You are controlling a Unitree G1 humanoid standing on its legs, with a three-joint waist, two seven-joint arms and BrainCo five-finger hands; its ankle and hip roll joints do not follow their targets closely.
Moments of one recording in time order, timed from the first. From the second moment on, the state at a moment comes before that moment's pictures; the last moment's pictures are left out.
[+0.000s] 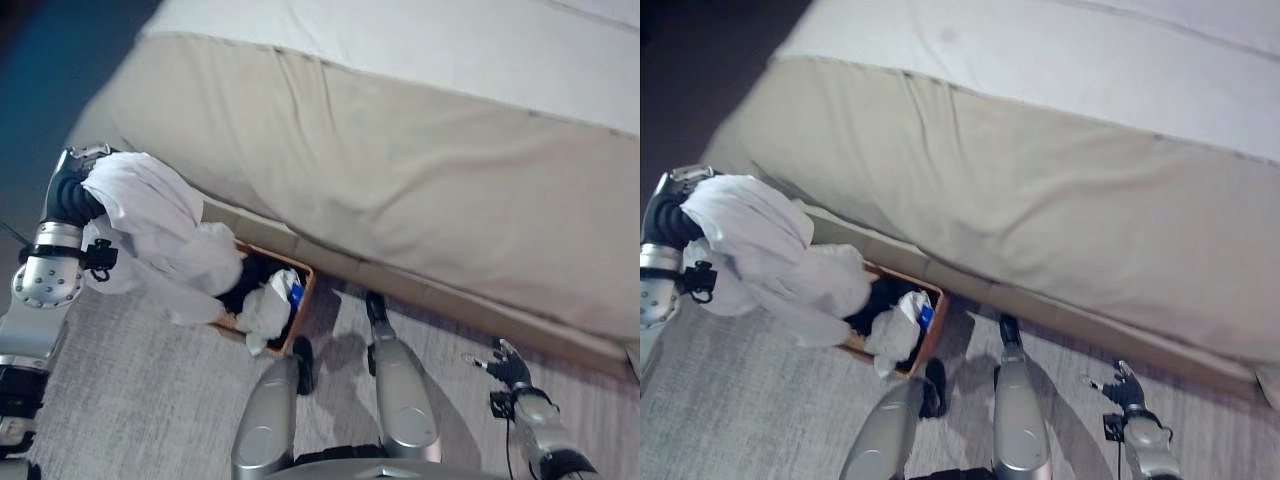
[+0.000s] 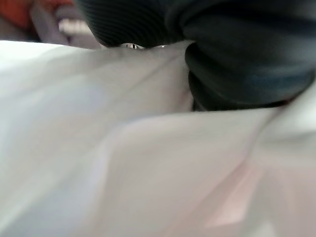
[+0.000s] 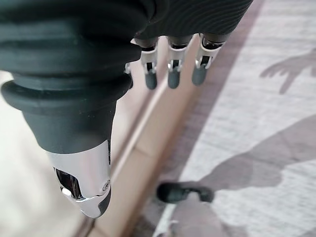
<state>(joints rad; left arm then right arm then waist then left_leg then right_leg) -0.22 0.92 0.06 0.18 -0.21 -0.26 0.24 -0.02 -0.42 0.03 0.85 0.20 -0.15 -0.10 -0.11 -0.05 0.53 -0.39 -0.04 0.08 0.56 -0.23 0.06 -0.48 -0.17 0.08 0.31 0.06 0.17</state>
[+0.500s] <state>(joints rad) -0.53 0.88 -0.11 0.37 -0.18 -0.27 0.43 -0.07 -0.51 0.06 0.76 0.27 -0.25 -0.23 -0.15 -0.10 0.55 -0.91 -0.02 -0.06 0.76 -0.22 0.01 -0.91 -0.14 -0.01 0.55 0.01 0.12</state>
